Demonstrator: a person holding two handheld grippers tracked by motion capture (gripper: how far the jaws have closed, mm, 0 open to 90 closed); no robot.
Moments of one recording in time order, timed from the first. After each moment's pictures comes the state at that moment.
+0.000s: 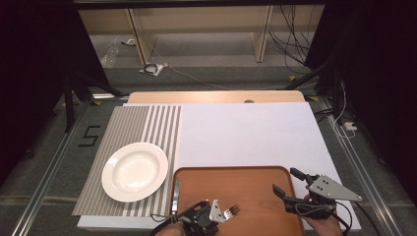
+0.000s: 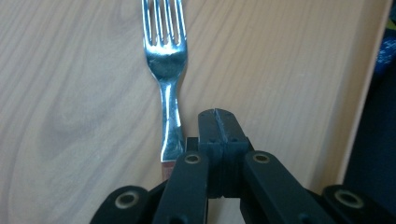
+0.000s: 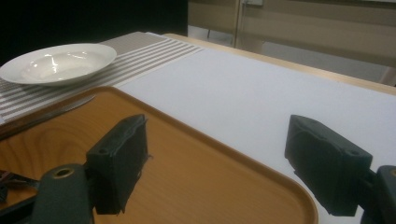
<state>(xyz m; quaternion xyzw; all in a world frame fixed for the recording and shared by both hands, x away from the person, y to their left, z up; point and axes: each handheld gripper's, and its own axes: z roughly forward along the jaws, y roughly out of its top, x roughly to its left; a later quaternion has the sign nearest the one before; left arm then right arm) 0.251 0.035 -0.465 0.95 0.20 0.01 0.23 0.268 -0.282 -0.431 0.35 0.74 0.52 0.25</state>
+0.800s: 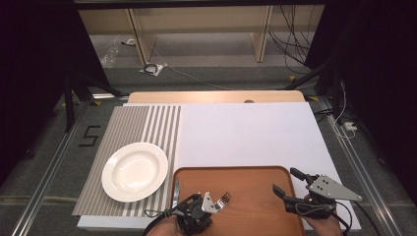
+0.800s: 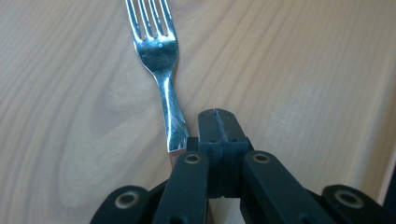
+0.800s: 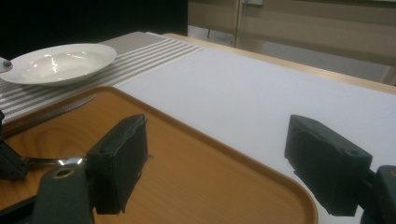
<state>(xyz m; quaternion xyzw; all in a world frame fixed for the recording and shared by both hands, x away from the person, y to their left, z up) 0.266 0.051 -0.465 0.94 0.23 0.03 0.24 0.268 -0.282 -0.431 0.35 0.74 0.52 0.25</state>
